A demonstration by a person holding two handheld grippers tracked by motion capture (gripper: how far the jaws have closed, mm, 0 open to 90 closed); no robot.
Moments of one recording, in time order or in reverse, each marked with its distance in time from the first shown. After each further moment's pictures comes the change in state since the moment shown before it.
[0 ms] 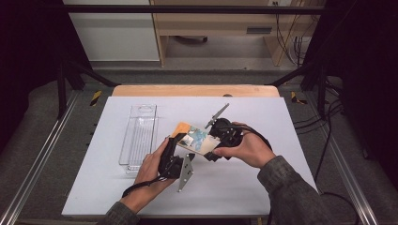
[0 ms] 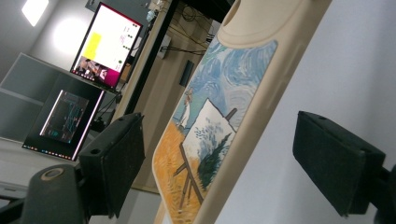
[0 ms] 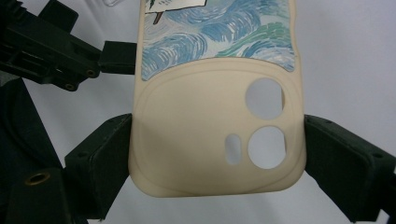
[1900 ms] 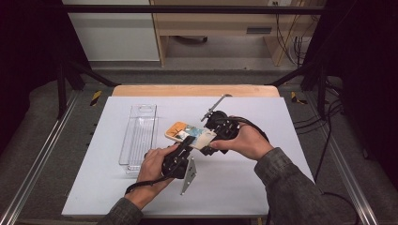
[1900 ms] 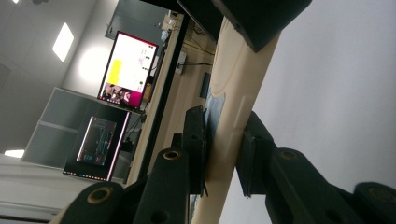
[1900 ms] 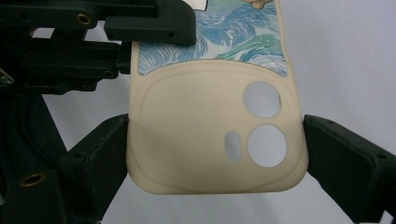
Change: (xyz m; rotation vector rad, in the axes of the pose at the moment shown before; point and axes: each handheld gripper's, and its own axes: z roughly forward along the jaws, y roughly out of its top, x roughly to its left) left arm 0.001 0.010 -0.003 -0.049 0.063 0.139; right arm 0.000 0.020 -0.009 0.002 0.024 0.013
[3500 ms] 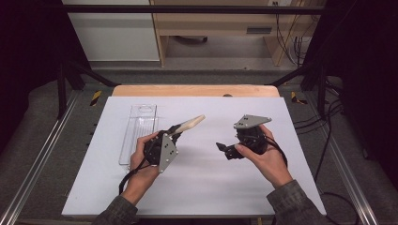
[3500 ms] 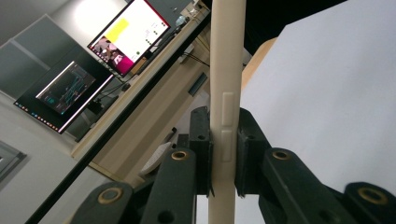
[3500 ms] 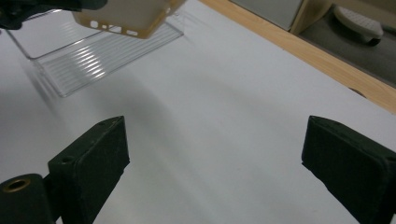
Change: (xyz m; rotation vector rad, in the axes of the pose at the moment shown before) left arm 0.041 -0.038 -0.007 -0.016 0.012 -0.466; right arm -0.011 -0.085 -0.009 -0.501 -0.239 0.068
